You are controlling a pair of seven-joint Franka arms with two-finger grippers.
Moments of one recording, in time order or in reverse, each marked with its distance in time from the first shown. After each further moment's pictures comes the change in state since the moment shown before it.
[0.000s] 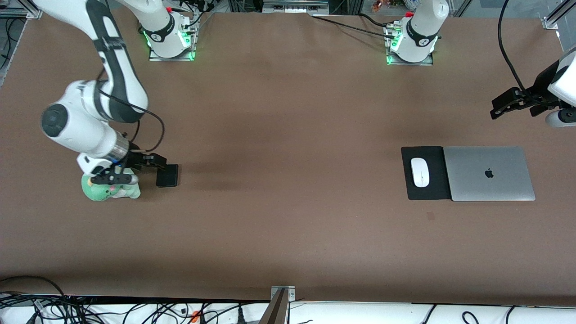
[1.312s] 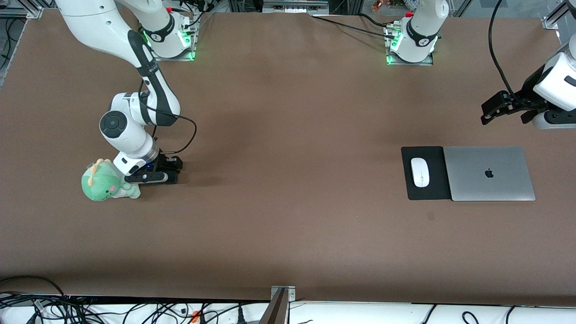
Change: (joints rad) left arm 0.157 0.001 -0.195 -0.017 0.000 0.068 0.001; right arm 0.034 0.203 0.046 -0.182 -0.148 0.465 0.025
